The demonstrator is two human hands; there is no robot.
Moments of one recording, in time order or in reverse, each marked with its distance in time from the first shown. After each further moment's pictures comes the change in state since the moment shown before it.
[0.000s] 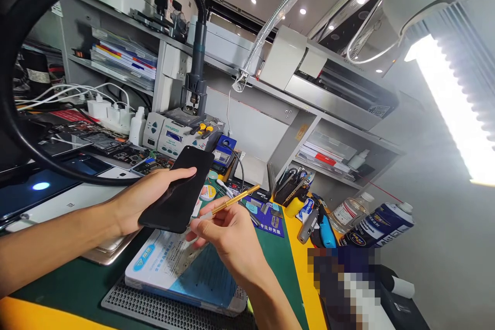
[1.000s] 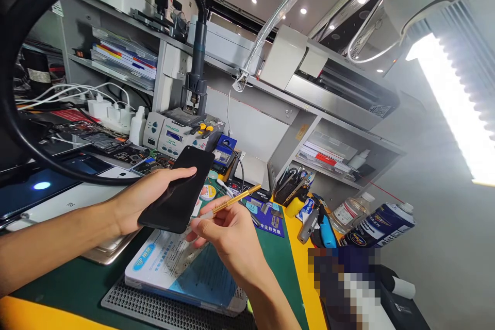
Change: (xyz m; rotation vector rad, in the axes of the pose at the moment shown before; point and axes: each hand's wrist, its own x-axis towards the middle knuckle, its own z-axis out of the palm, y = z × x) left_hand 0.002 0.001 0.001 0.000 -0.013 -0.029; right_hand -0.002 0.000 0.001 -0.007 0.018 -0.013
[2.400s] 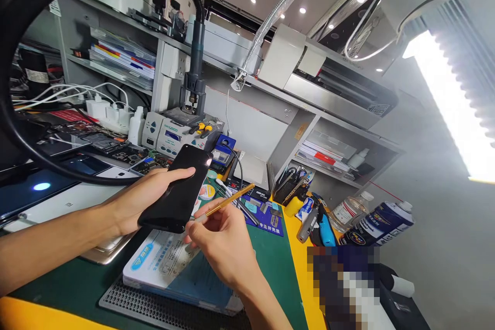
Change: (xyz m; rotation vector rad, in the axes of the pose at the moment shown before) left_hand 0.000 -0.003 0.004 0.055 0.095 0.101; right_hand 0.001 0.010 0.004 -0.069 0.016 -0.009
